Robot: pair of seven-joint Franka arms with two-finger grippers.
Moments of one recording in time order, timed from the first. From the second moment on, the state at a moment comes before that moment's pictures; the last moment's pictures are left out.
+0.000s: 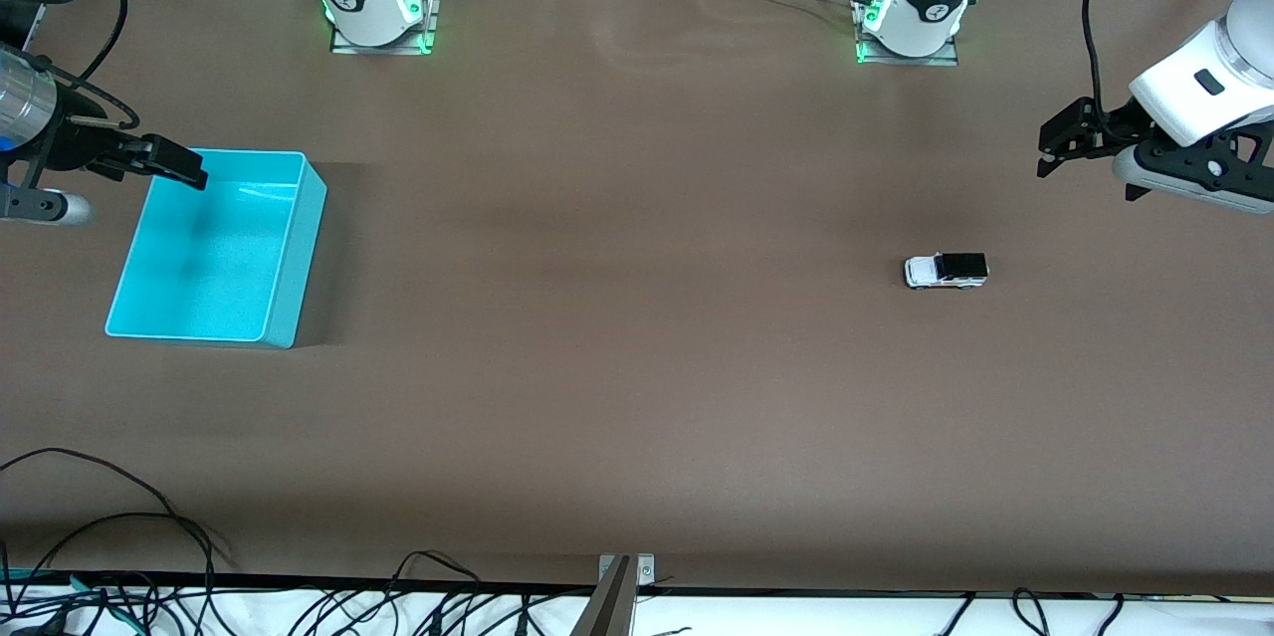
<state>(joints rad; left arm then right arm) 0.00 -0.01 -0.07 -1.65 -0.01 1.64 0.20 0.02 0.08 0.00 -1.59 -0.02 1.56 0.12</state>
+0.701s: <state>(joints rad) 0.00 -0.01 -0.06 -1.63 -0.01 1.60 0.20 0.02 0.08 0.00 -1.59 -0.02 1.56 0.12</state>
